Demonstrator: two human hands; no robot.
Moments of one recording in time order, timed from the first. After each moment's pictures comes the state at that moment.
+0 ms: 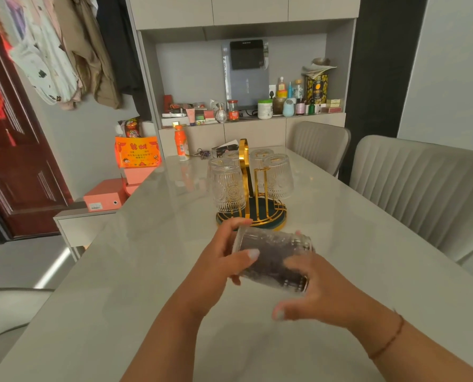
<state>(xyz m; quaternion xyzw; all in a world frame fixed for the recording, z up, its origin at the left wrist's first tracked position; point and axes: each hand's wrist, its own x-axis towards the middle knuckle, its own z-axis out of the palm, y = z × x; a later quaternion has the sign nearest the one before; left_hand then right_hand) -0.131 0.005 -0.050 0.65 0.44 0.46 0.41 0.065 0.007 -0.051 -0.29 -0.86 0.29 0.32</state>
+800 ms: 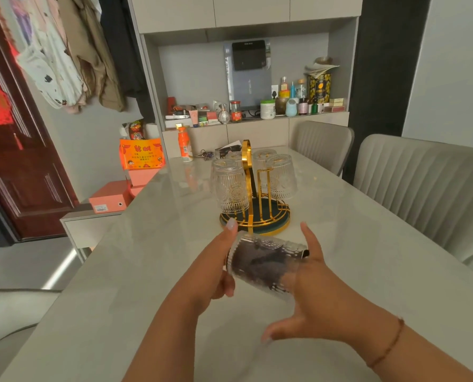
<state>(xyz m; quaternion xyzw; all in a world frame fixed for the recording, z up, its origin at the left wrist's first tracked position) -0.134 0.001 -0.039 0.55 0.56 0.40 0.47 0.055 0.007 -0.060 -0.32 -0.93 -0.03 0.19</state>
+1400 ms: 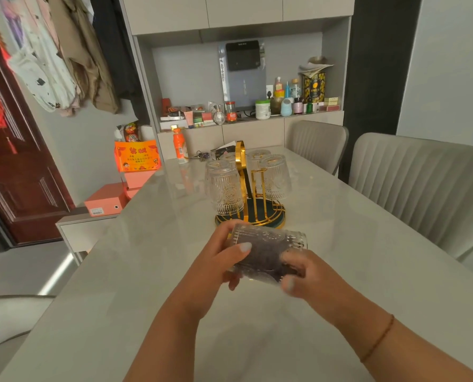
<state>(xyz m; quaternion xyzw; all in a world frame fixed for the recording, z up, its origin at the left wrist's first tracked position) -0.129 0.005 -0.046 0.63 0.43 0.46 0.45 0.057 -0.002 -0.042 -0.25 -0.78 0.44 0.38</state>
